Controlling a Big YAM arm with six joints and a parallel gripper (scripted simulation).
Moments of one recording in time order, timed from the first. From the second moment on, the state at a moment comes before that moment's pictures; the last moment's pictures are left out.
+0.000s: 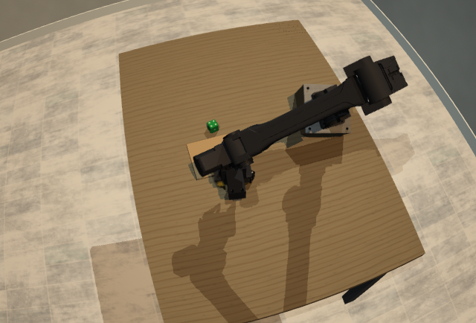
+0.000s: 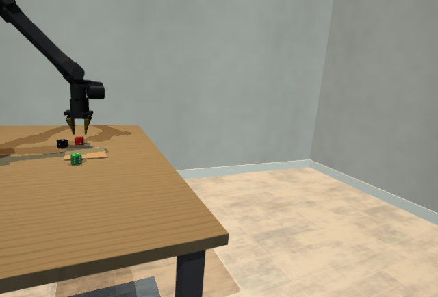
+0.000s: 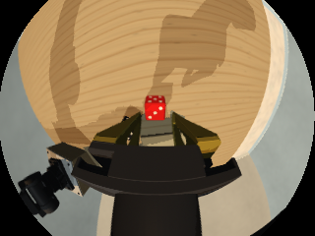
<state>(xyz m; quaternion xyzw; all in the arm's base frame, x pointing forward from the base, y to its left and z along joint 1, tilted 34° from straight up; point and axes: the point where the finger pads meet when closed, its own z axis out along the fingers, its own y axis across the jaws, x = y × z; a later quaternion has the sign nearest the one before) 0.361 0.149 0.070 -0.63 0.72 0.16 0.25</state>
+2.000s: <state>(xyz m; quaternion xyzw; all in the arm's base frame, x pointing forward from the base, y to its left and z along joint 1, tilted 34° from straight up) 0.357 0.149 0.067 -0.63 0.72 0.16 0.24</state>
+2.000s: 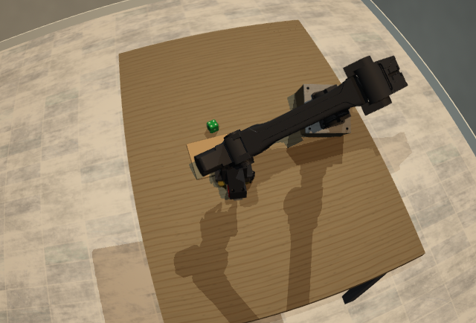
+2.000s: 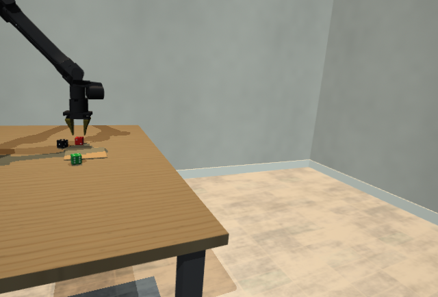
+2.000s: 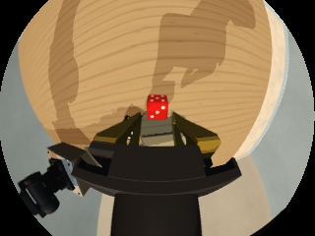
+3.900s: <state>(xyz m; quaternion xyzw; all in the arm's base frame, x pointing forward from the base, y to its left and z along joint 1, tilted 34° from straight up) 0.358 0.148 0.067 -0.63 0.72 0.16 0.24</state>
